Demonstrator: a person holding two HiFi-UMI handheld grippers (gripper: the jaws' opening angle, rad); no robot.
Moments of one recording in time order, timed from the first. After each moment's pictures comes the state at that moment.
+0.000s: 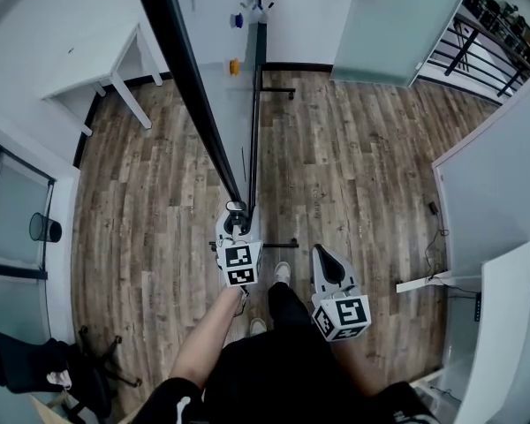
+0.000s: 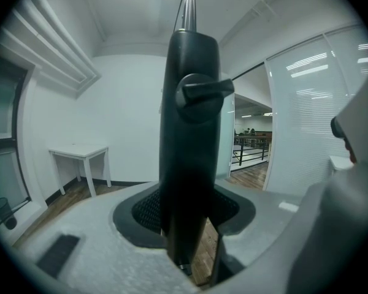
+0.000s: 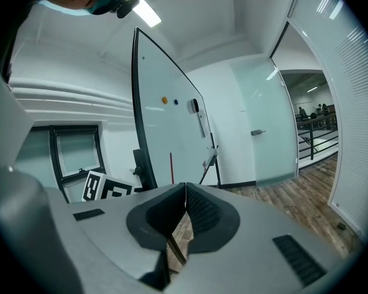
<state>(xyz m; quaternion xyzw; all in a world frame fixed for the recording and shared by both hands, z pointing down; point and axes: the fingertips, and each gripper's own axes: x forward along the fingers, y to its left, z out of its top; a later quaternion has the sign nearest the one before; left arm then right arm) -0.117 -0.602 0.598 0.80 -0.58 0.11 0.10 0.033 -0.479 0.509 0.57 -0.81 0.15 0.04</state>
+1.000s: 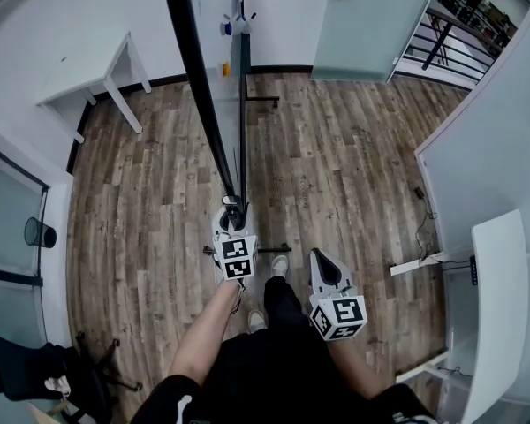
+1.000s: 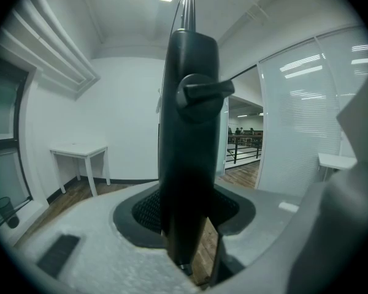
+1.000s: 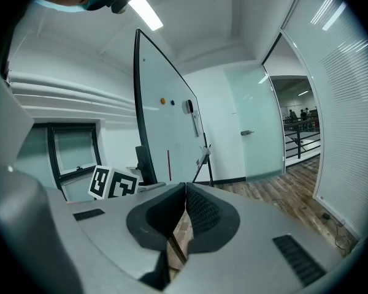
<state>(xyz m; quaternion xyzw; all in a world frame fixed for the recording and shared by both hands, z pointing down) -0.126 -0.503 0.602 0.81 -0.57 0.11 0.10 0.029 -0.347 0.513 0.60 -0.78 0.15 0.05</state>
